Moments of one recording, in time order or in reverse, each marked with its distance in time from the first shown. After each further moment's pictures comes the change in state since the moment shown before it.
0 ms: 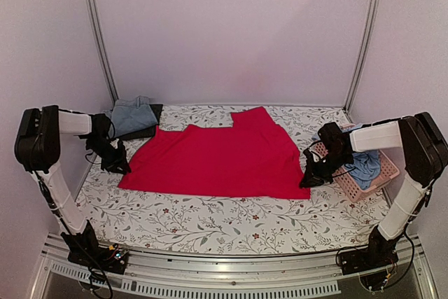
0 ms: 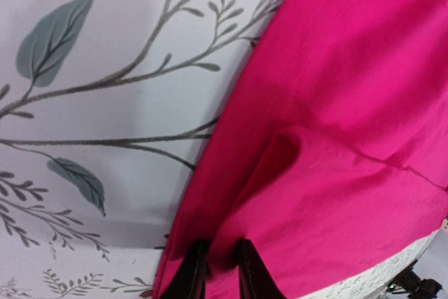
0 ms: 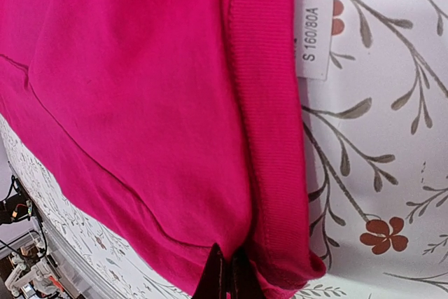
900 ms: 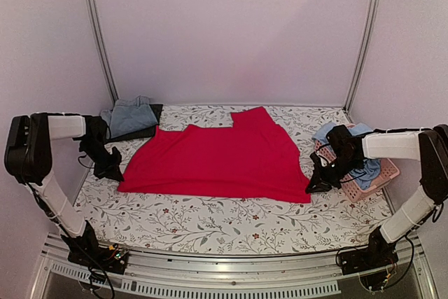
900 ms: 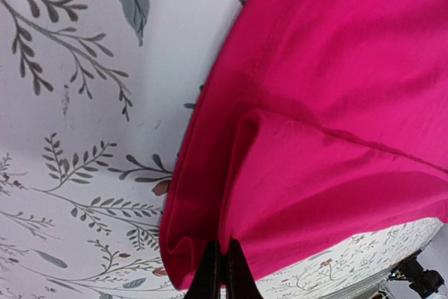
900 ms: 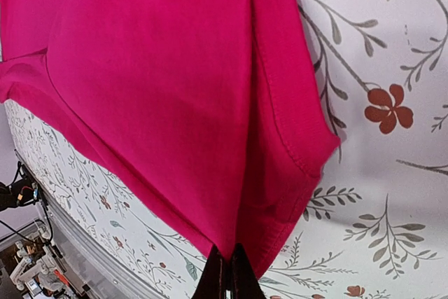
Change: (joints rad) left arm -0.007 -0.150 -0.081 -0.161 -0.056 -0.026; right arm -0.002 -0.175 -0.101 -0.077 -0.017 0.016
